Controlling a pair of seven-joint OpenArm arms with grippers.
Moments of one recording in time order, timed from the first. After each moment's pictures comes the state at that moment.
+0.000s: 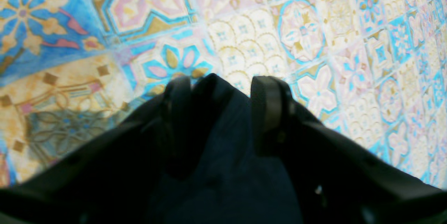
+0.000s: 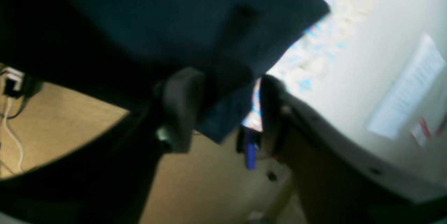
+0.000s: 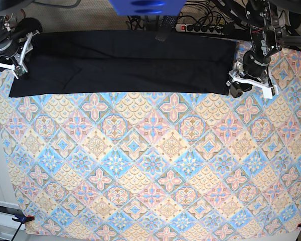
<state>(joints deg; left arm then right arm) 27.3 -14.9 -16.9 101.5 -45.9 1.0 34.9 -39.2 23.4 35.3 109.2 0.6 41.6 -41.6</state>
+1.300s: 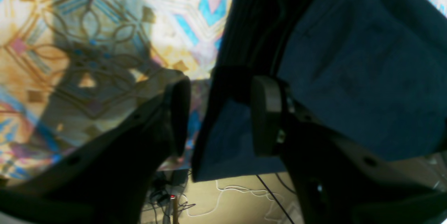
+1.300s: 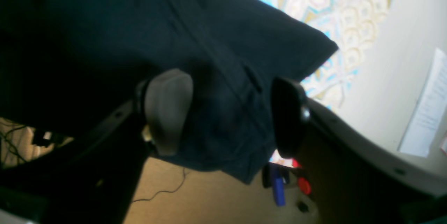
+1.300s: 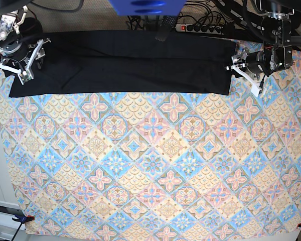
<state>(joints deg) 19.9 -24.5 -10.6 89.3 -45.0 -4.2 62.7 -33.5 15.8 34.0 109.3 -0.1 41.6 -39.8</state>
